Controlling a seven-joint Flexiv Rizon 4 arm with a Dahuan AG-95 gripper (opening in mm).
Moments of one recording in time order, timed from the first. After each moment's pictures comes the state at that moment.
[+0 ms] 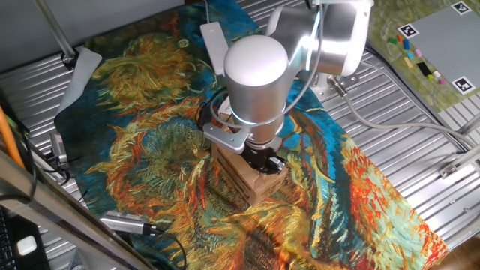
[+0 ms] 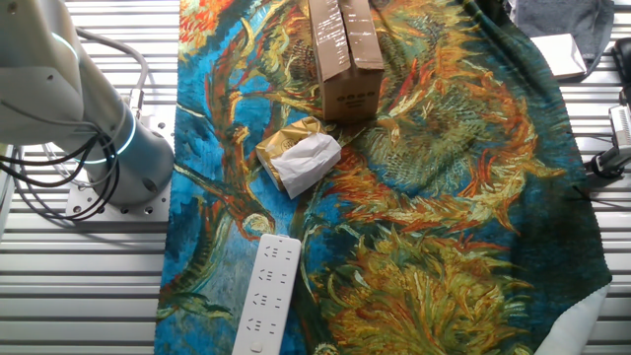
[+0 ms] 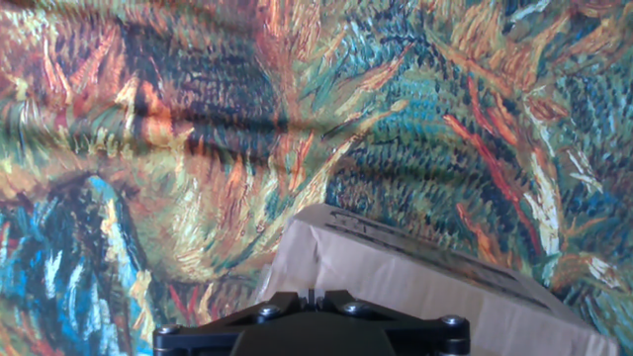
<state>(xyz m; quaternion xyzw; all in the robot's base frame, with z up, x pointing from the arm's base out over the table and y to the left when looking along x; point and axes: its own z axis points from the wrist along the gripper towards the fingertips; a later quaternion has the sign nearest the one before) 0.414 0.292 0.163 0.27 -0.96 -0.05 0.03</state>
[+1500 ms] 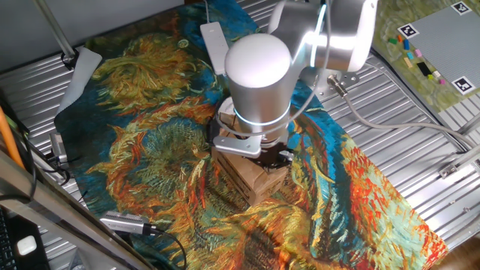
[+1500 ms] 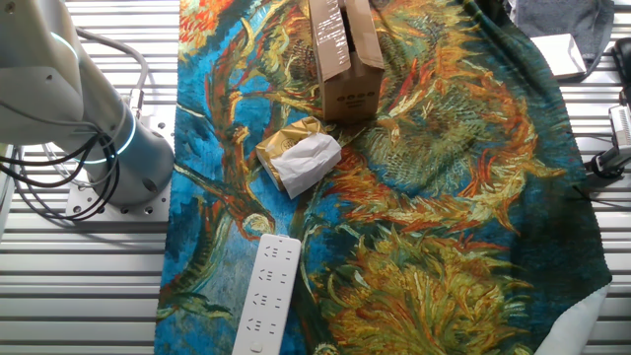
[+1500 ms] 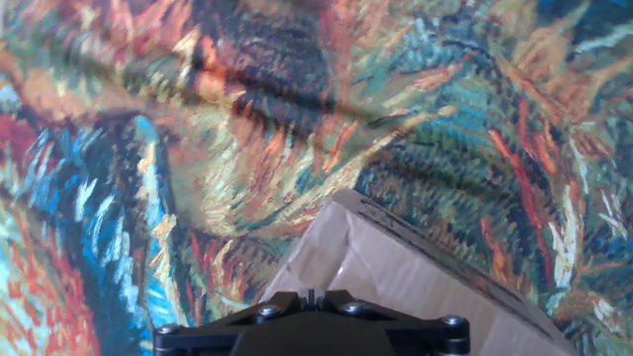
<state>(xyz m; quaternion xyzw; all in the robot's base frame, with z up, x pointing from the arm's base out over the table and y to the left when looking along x) 0.397 0.297 0.177 0.42 -0.91 -0.05 0.04</state>
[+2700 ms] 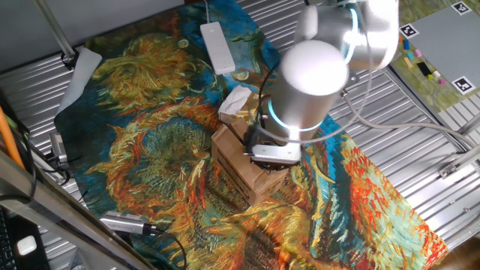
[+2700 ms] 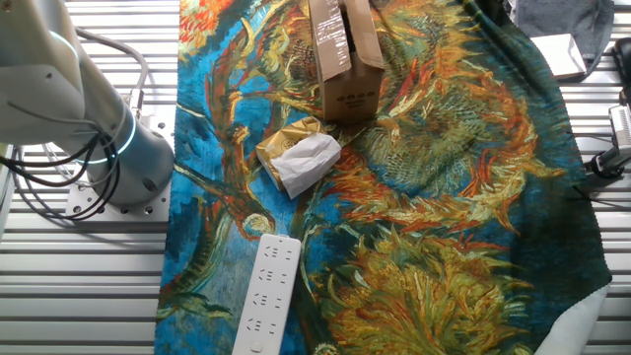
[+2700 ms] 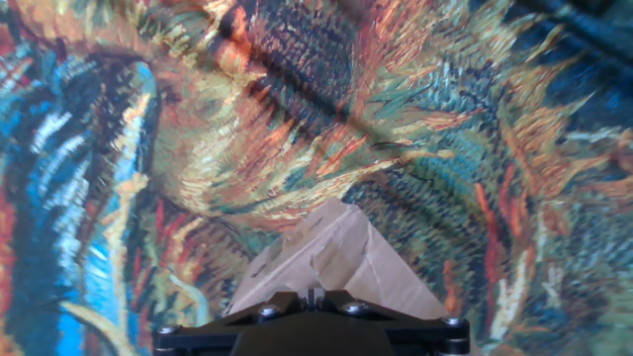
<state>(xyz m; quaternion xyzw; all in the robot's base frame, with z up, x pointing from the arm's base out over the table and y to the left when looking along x) 0.398 0.300 0.172 0.50 -0.87 0.04 -0.02</state>
